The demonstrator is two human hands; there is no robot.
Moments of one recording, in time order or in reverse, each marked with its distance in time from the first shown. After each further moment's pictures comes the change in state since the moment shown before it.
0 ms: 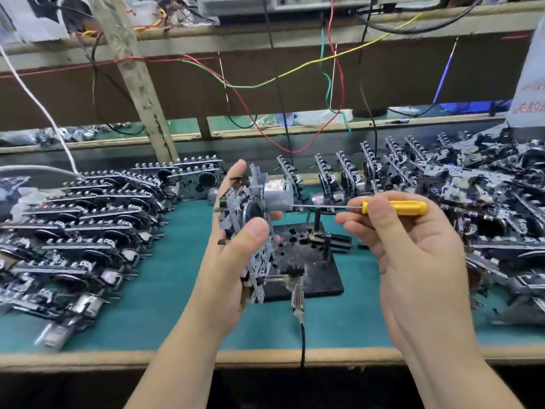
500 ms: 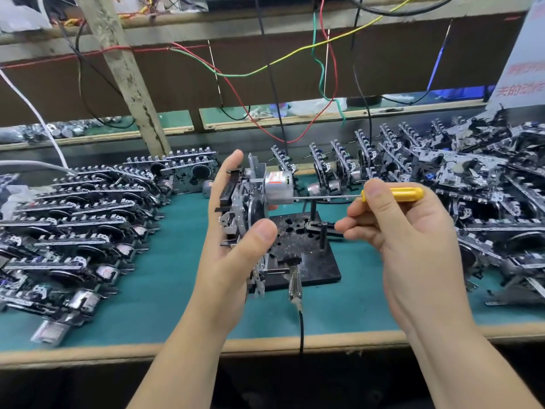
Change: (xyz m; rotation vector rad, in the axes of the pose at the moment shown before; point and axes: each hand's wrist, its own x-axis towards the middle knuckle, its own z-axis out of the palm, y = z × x) left_hand -0.005 -0.007 0.000 0.072 -0.041 0.116; right_hand 0.005 0.002 -0.006 -0.088 -0.020 0.042
